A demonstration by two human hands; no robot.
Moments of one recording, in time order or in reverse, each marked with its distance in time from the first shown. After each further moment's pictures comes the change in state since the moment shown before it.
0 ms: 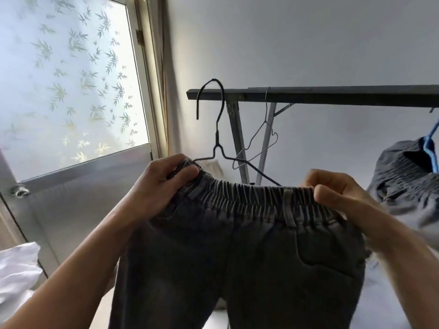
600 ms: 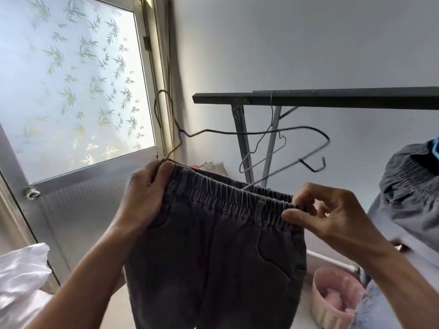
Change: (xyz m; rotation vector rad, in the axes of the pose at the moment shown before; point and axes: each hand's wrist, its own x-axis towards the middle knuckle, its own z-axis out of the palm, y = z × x) left_hand -0.014 -0.022 -0.013 0.047 0.353 -0.180; right_hand 0.000 0.021 0.021 -0.571 0.290 -0.215
